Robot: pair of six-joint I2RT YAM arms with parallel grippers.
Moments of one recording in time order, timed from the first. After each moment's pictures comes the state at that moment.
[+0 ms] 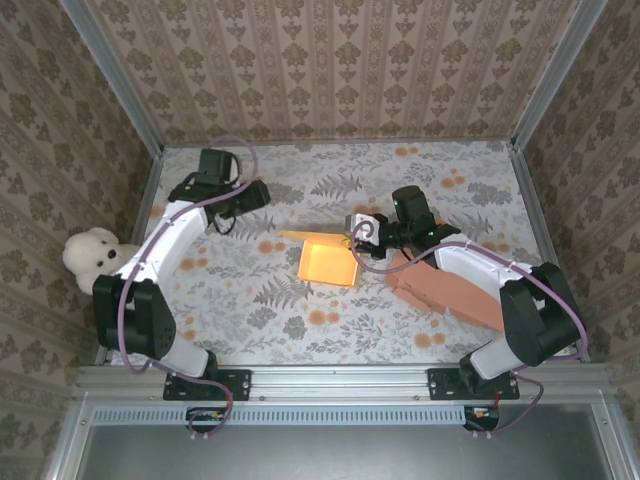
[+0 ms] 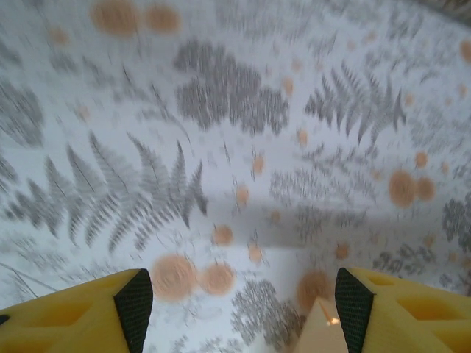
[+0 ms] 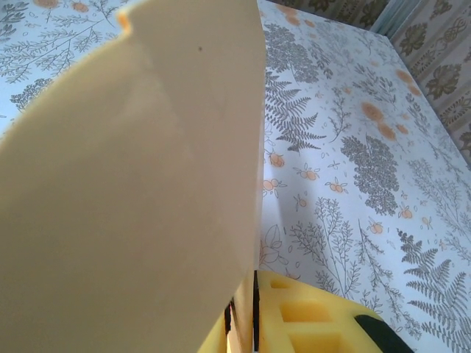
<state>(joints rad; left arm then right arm) -0.28 1.52 1.27 -0.65 0.16 -0.50 0.42 1.50 0.89 -0.03 -0.69 -0.85</state>
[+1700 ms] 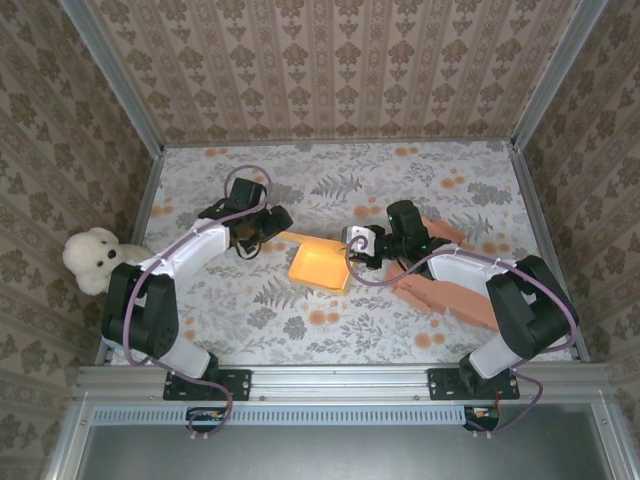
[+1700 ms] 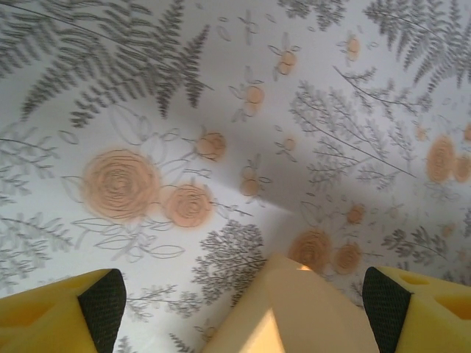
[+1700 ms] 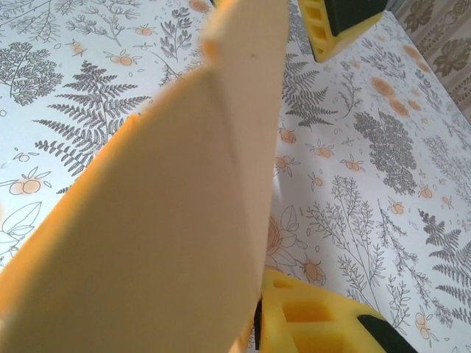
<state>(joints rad) -0.42 1.54 1.05 -0.50 0.12 -0.84 0.46 1.55 0.78 0.16 -0.61 -0.82</state>
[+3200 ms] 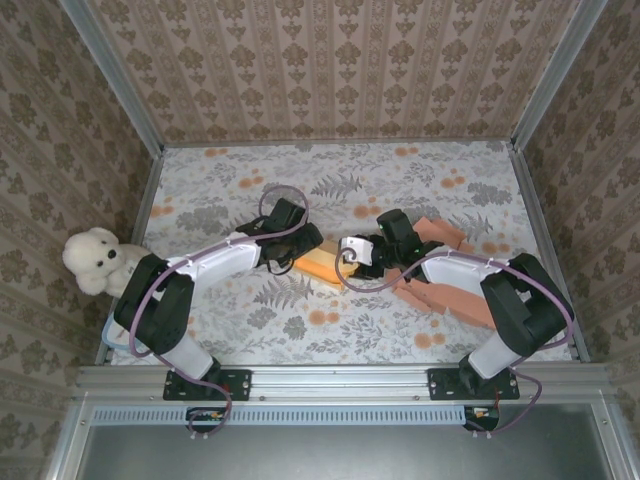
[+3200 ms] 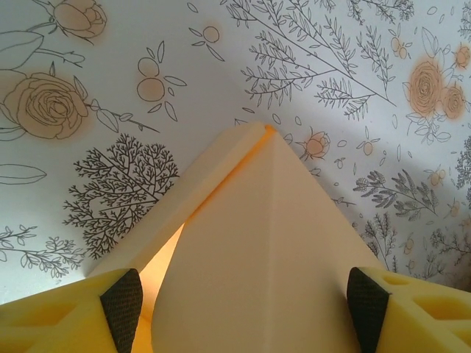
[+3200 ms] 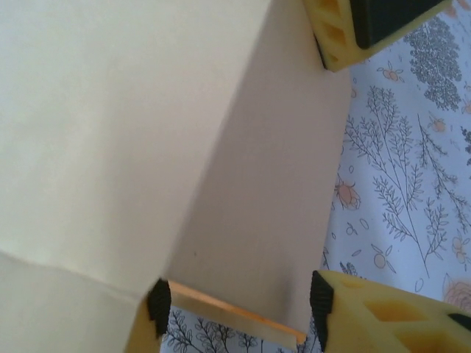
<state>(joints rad) -0.67 1.59 0.98 -0.36 -0.01 -1.04 0.52 1.57 0.77 0.01 -0.39 -0.86</state>
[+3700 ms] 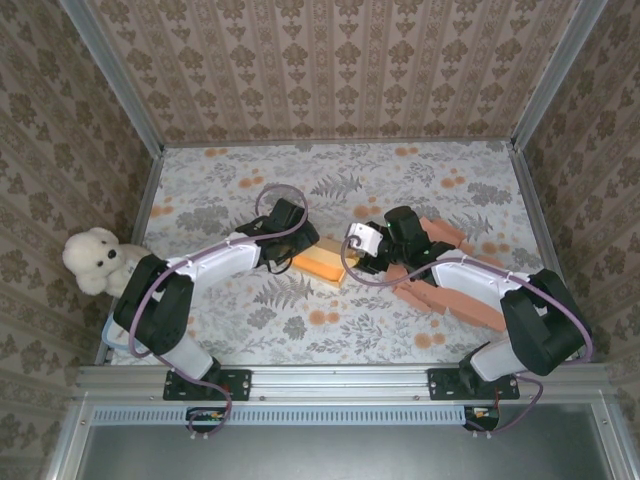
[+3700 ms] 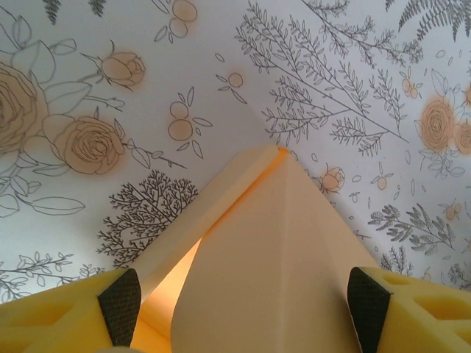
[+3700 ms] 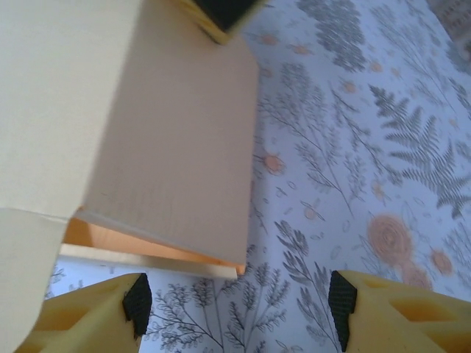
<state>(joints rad) -0.67 1.59 0.98 -0.35 -0.10 -1.04 0.51 1.45 0.76 0.00 -0.22 -0.65</state>
